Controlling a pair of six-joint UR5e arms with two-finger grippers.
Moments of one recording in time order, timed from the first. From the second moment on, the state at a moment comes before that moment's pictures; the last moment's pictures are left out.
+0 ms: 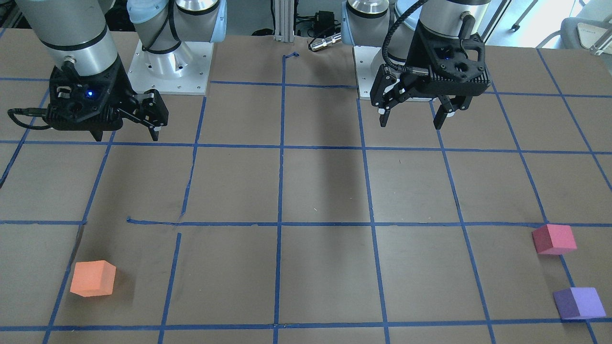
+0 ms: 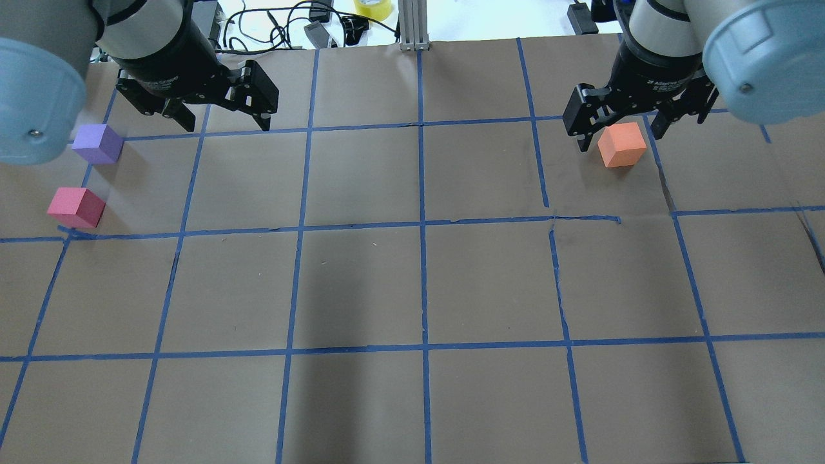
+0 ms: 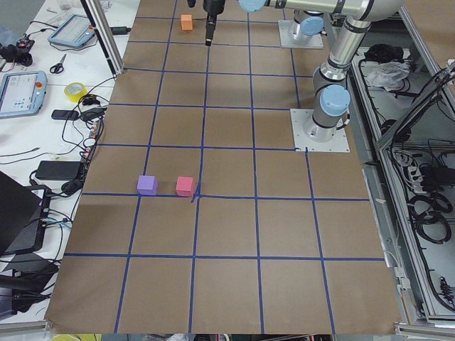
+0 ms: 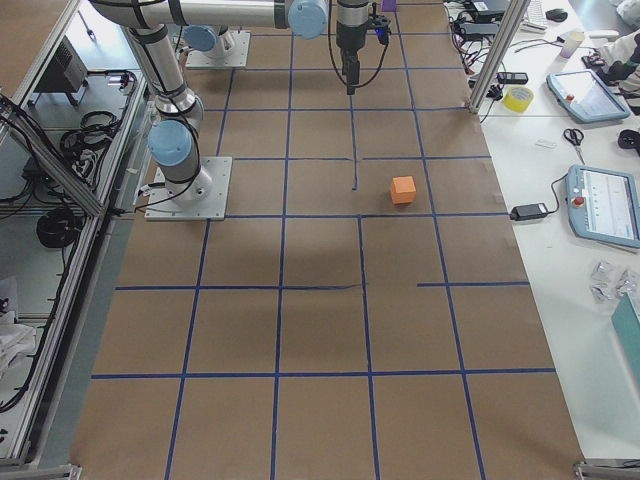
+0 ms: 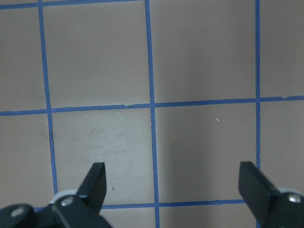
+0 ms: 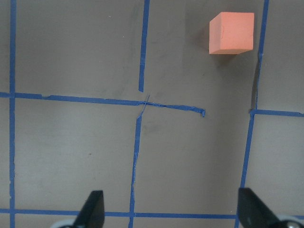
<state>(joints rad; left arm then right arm) -1.63 -1.55 -1.55 -1.45 1.59 -0.02 1.56 -1.54 1.58 -1.66 -1.65 -0.10</state>
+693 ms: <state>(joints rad) -1.63 -1.55 -1.55 -1.45 1.59 -0.02 1.37 -1.38 1.58 -1.85 -1.57 -0.42</state>
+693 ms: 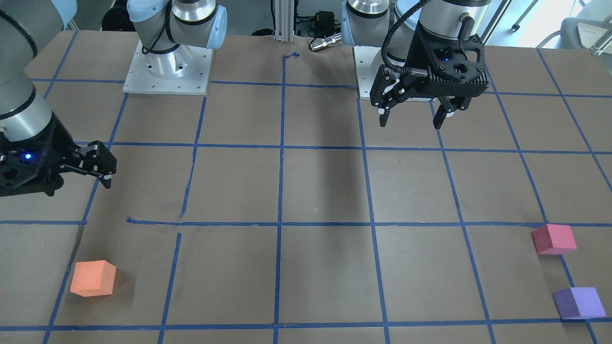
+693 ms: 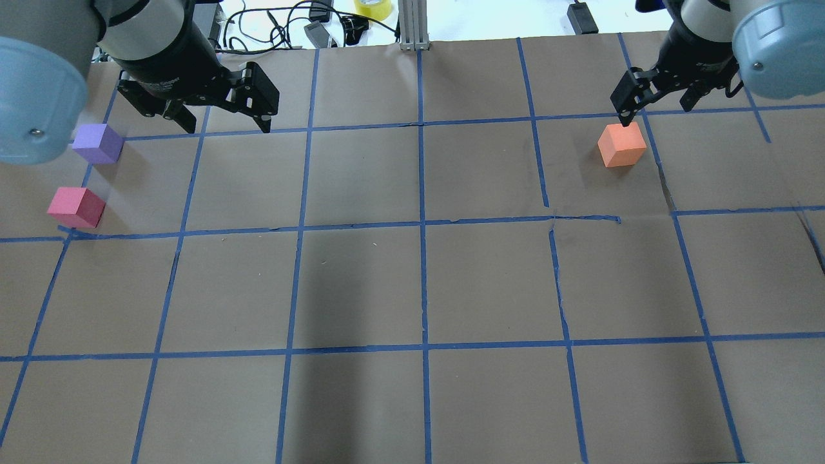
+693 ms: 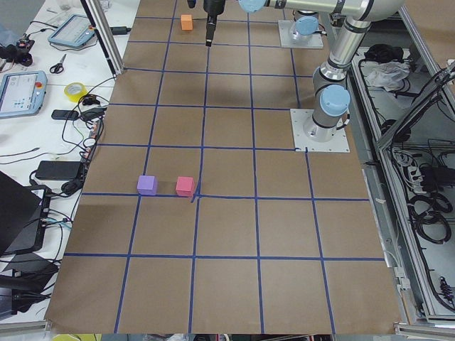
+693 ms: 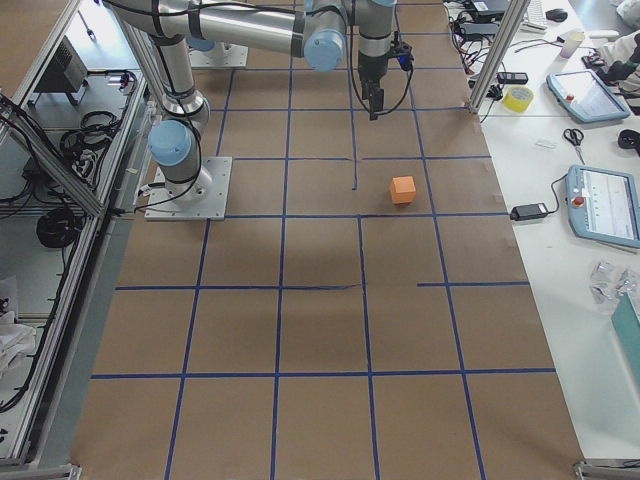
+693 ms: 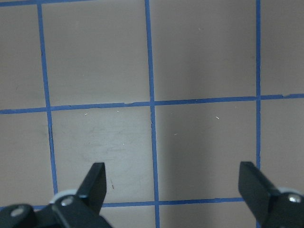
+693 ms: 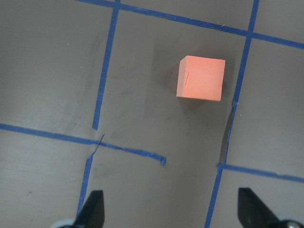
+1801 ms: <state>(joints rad) -1.63 -1.55 -1.55 -1.46 1.59 -0.02 1.32 -0.95 1.53 -2.28 -1.52 -0.42</state>
